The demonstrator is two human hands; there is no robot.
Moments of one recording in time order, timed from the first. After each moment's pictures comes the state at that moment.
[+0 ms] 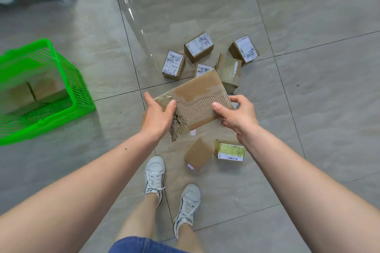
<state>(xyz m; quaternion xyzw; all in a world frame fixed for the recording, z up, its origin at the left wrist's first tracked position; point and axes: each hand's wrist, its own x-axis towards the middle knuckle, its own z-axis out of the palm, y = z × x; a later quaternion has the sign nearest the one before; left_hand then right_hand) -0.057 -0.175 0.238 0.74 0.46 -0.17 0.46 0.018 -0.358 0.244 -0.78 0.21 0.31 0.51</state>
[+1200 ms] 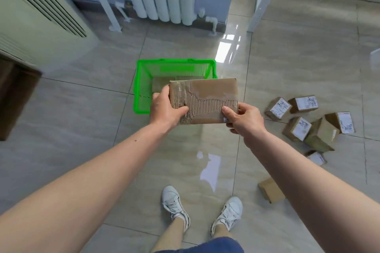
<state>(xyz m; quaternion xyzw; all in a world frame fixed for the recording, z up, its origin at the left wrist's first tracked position) -0.339 0.209 0.430 0.74 0.53 0.01 0.41 -0.204 0.056 0.410 -0.84 -0.05 0.36 0.39</state>
